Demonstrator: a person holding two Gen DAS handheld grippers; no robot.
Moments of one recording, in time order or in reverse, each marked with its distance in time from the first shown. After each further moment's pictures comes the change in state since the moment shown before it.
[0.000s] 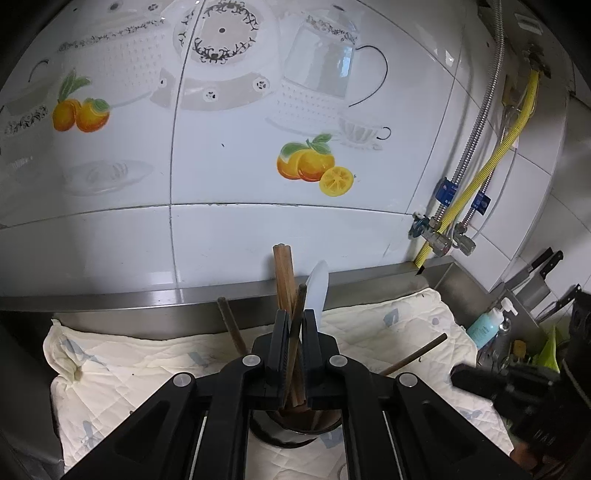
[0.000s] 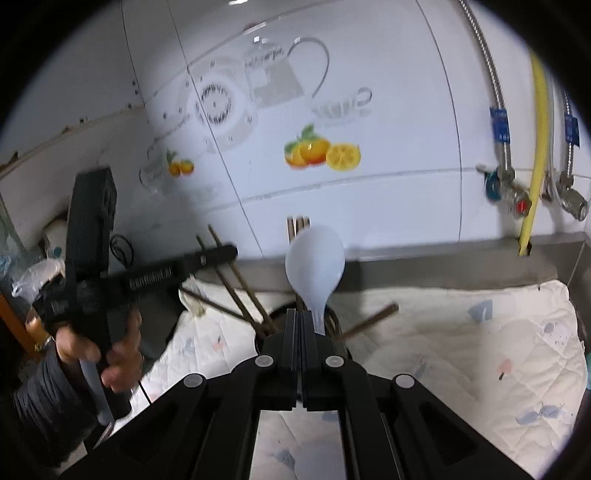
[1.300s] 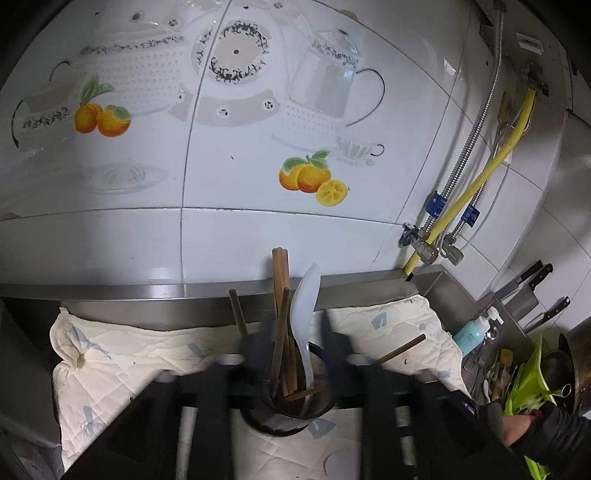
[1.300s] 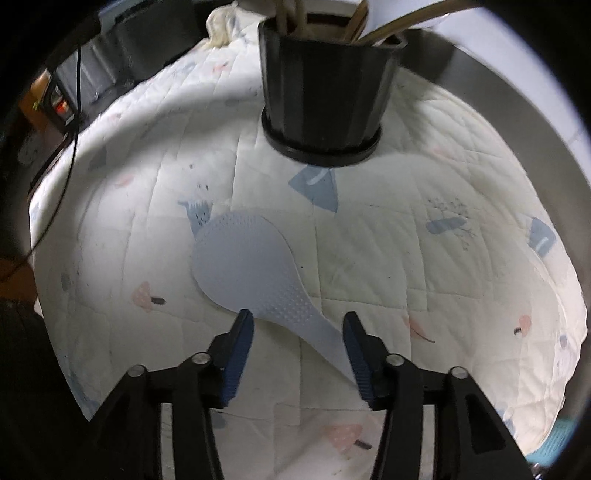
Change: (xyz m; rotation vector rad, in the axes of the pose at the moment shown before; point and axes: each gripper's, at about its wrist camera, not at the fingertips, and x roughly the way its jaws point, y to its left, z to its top) left arm -0.033 0.005 0.001 -0.045 -0.022 -0.016; right arm 0.084 -0.030 -0.119 -0.568 0.739 0.042
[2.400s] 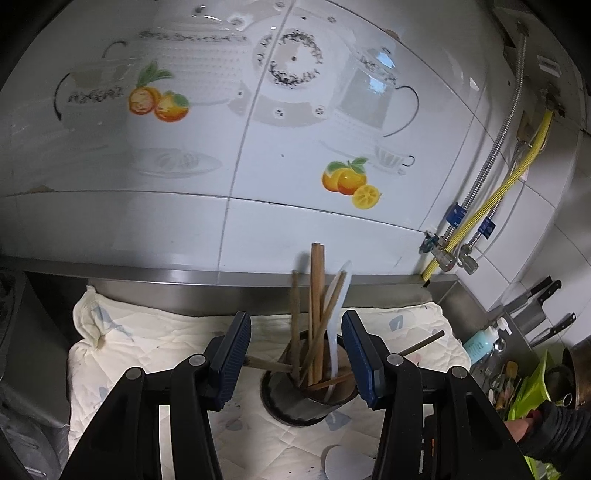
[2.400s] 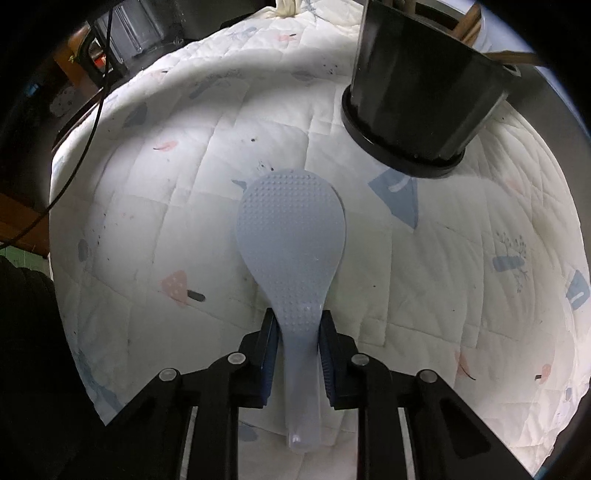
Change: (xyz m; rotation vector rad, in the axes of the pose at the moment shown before) left arm -0.021 0.033 -0.013 -0.073 -0.009 0.050; right arm 0.025 0.053 0.036 -0.131 0.041 0.078
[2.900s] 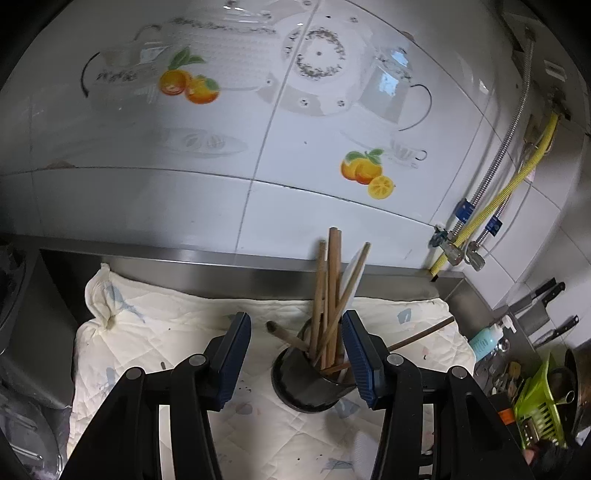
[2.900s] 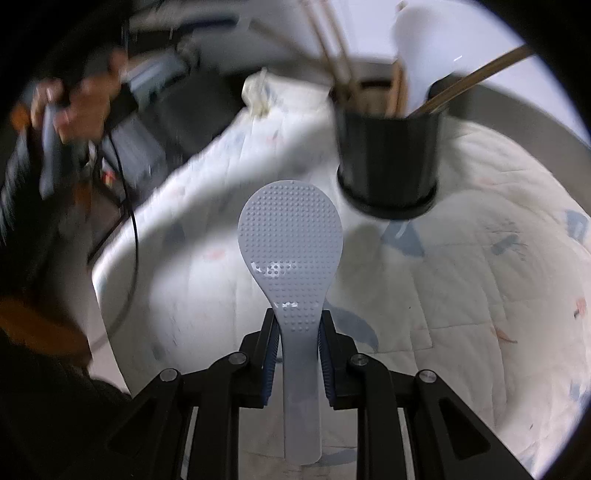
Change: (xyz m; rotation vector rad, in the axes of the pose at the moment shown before) left arm -0.009 0.017 -0.020 -0.030 0.007 0.024; right arm -0.052 0.004 -0.019 0.362 -0.421 0.134
